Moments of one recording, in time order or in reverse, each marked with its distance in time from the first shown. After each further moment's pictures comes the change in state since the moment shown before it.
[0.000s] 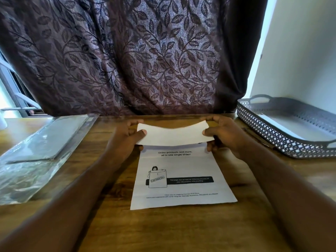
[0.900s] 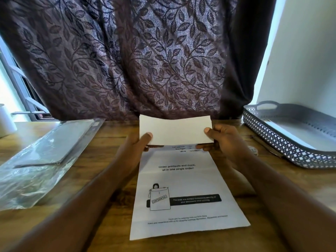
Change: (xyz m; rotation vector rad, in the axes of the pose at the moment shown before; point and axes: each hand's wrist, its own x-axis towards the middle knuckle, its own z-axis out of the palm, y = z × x) left_hand -0.009 -0.004 0.008 0.026 -0.073 0.031; right_hand 0.004 0.009 0.022 0.218 0.022 -0.126
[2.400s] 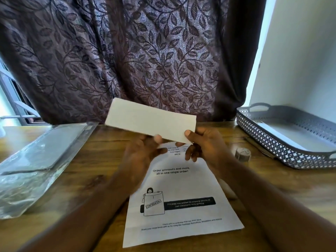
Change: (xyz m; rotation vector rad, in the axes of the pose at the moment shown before) left_hand -0.019 0.025 0.036 -0.652 -0.154 0.183; right_hand -0.014 -0.013 0.033 0.088 -0.076 -0.053
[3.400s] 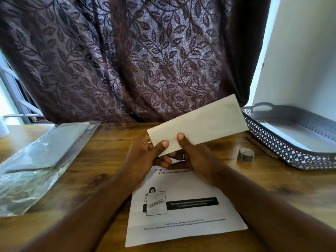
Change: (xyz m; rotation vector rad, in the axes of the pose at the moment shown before) left_hand 0.003 -0.006 -0.008 0.246 0.007 -0.115; right_hand -0.006 0.022 0.031 0.160 -0.170 0.089
